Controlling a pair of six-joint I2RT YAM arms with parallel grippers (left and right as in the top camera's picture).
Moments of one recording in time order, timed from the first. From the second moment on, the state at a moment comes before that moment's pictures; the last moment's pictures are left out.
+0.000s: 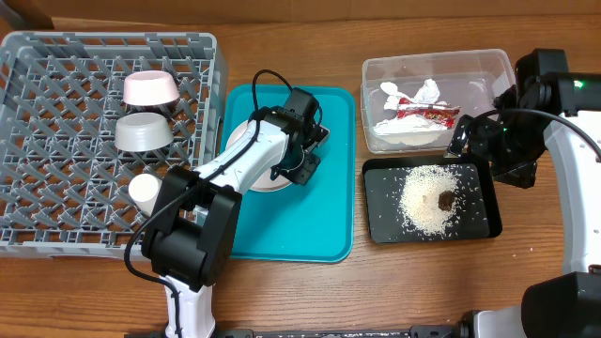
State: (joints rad) left arm -0.46 2.03 1.42 -0.82 0.09 0.12; right arm -0.09 1.62 1.60 -1.51 -0.20 0.30
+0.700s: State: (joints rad) left arm -0.47 2.03 1.40 -0.79 0.08 0.11; right arm -0.09 1.62 1.60 -1.51 -0.20 0.30
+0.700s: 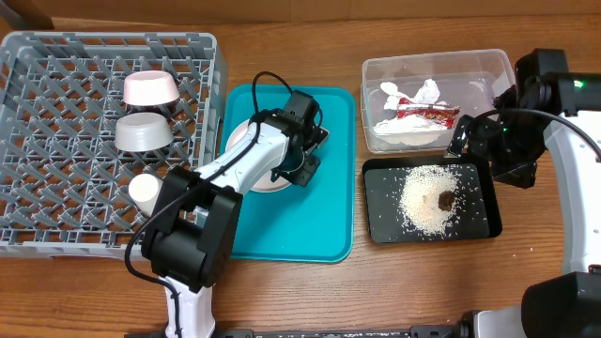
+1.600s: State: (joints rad) left arm -0.38 2.05 2.18 -1.45 -0.02 0.02; right arm -0.09 1.62 1.60 -1.51 -0.20 0.30
